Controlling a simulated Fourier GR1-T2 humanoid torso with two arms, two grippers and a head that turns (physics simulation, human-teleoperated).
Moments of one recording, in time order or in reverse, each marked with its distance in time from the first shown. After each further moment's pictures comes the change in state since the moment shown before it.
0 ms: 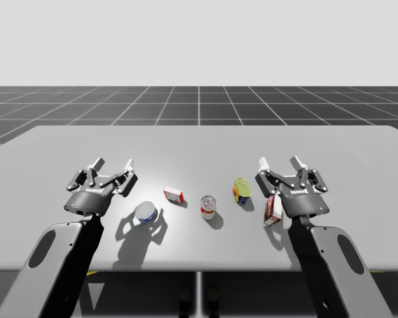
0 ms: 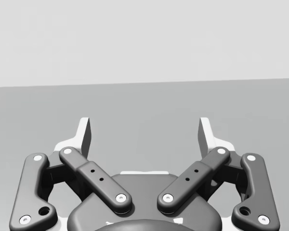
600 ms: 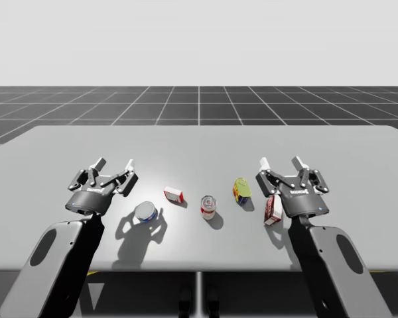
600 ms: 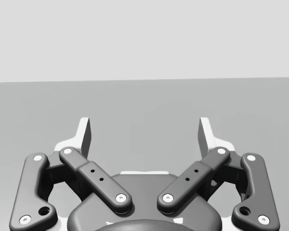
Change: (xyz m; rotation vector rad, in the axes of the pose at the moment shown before) left arm -0.001 0.001 -0.002 -0.009 0.010 0.018; right arm -0.002 -0.001 0.000 -0.026 -0.005 0.021
